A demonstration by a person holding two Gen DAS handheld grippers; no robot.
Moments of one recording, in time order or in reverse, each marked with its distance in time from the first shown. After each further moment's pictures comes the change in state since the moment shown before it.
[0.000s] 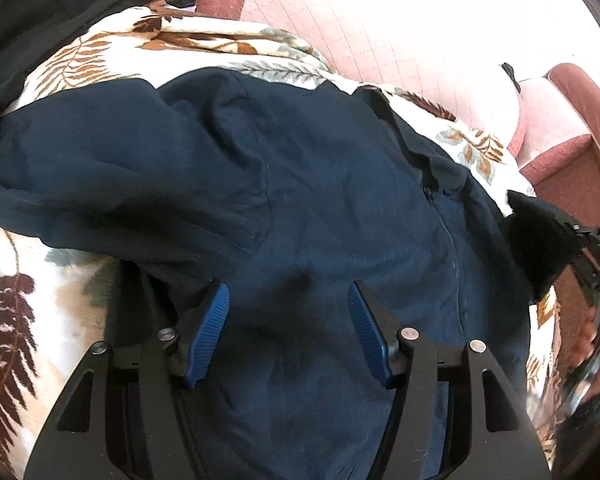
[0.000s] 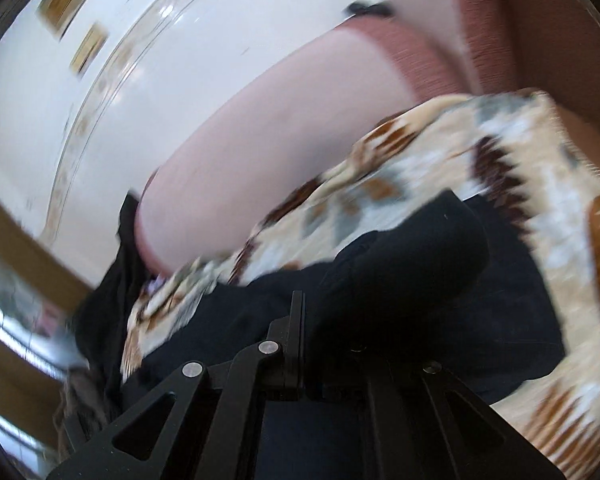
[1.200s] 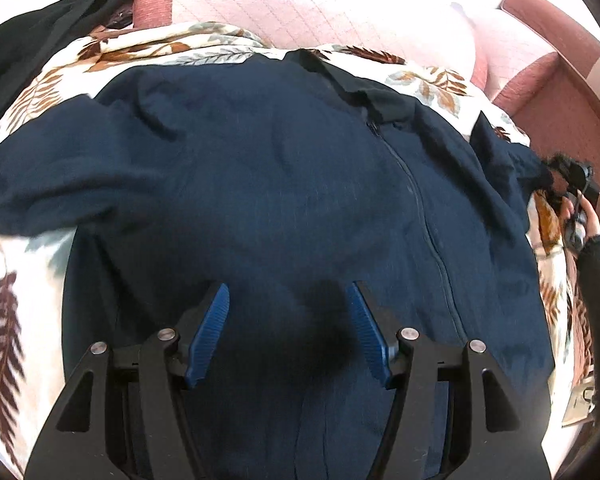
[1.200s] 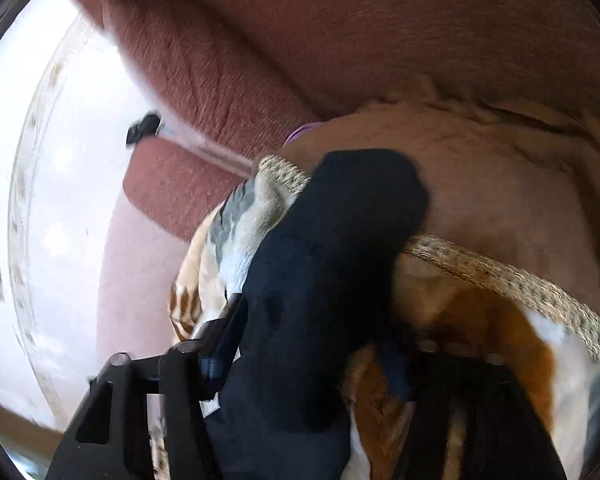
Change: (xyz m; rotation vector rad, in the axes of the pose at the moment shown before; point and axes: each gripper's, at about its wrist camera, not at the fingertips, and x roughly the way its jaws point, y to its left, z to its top) left arm 0.004 -0.052 -0.035 0.217 0.030 0.016; right arm -0.050 -0.281 0.096 0.488 -0.172 -0.201
